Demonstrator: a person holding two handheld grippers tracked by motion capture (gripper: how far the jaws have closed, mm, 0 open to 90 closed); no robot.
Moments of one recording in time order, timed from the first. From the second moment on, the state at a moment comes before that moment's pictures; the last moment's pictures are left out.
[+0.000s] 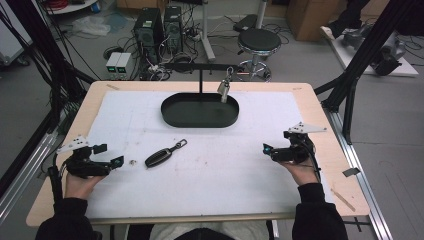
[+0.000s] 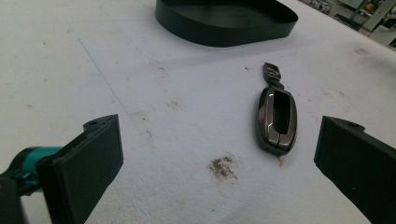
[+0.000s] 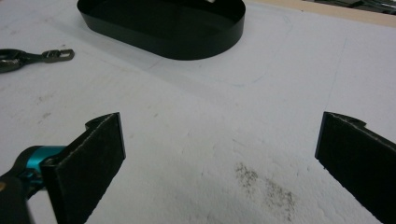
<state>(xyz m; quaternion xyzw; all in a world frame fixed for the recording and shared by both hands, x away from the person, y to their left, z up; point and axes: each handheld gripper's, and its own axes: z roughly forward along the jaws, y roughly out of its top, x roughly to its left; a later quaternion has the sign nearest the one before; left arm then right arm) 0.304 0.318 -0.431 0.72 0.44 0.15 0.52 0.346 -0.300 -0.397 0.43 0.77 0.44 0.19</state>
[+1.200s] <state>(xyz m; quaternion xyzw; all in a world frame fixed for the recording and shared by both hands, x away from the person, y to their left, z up) 0.336 0.282 -0.403 0.78 0.40 0.10 0.47 0.306 -0.326 -0.411 0.43 0.76 0.43 0.21</state>
